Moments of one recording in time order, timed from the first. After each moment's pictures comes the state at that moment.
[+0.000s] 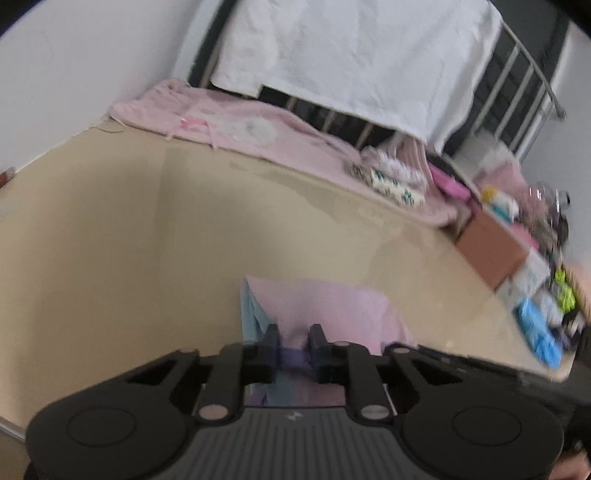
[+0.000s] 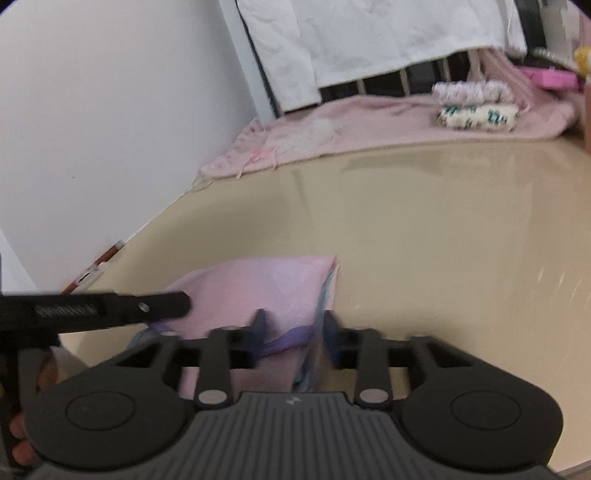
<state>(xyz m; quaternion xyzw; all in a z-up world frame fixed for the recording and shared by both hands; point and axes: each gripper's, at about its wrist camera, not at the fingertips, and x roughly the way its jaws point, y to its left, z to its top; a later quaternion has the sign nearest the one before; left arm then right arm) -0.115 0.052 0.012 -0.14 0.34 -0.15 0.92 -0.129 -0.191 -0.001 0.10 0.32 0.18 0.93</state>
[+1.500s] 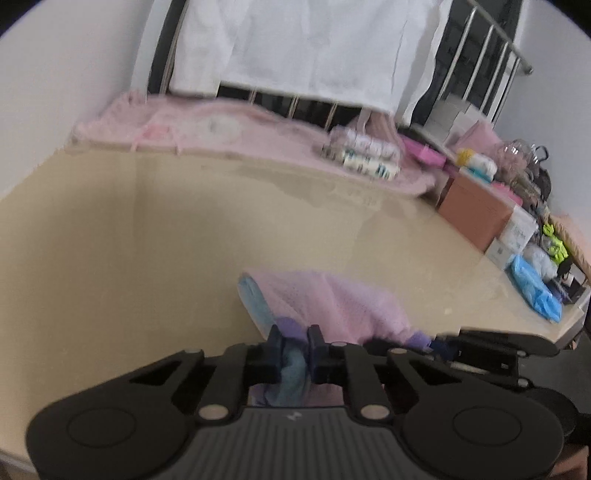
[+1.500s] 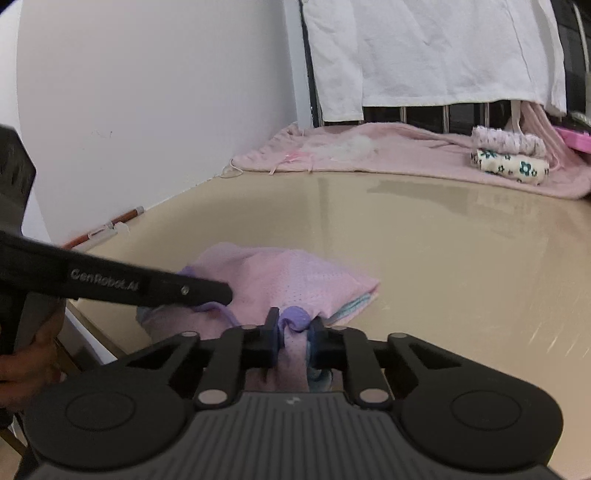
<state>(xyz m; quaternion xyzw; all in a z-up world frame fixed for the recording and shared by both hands) -0.119 0.034 0.016 -0.08 0.32 -0.20 0.92 -0.147 -0.169 -0.002 0.01 0.27 0.21 0.94</state>
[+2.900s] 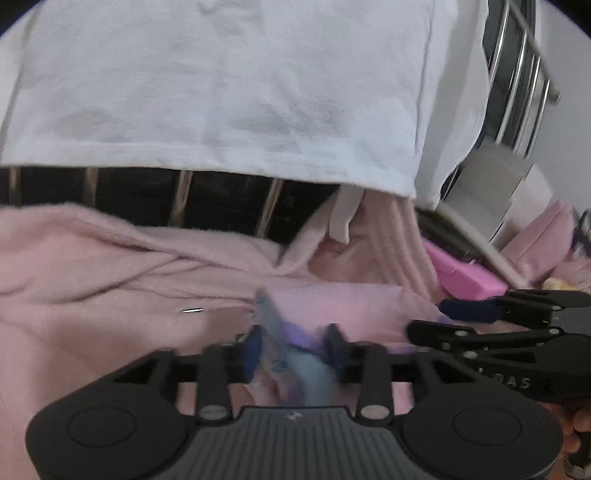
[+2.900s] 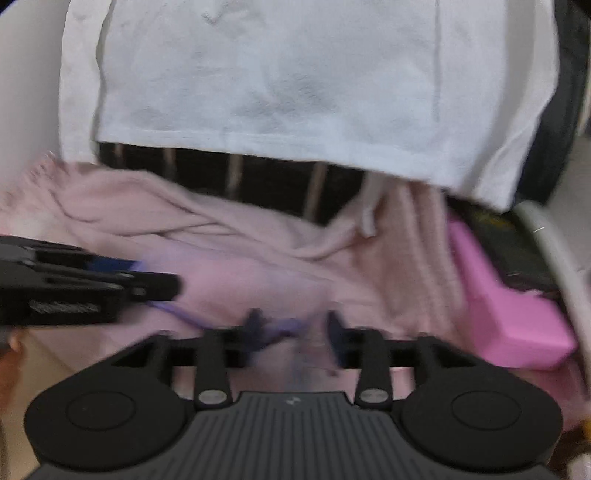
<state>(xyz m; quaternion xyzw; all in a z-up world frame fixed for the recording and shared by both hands) 0.364 -0.219 0.059 -0.12 0.25 -0.27 0.92 0.310 -0.426 0.099 -0.13 0.26 0.04 0.96</state>
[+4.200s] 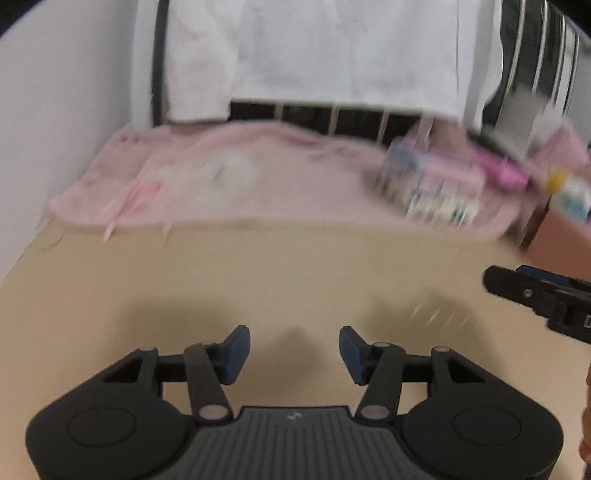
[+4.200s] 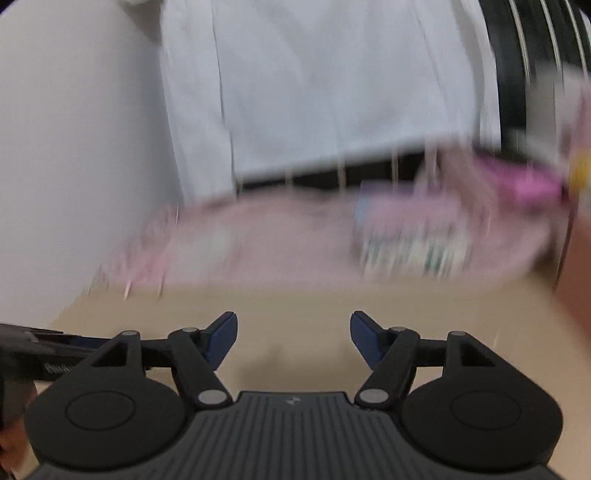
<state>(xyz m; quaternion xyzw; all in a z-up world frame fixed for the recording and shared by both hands) 0.066 -0.046 0.040 0.00 0.36 -0.08 0.93 0.047 -0.283 0.058 0.06 0.26 0.09 0.96</state>
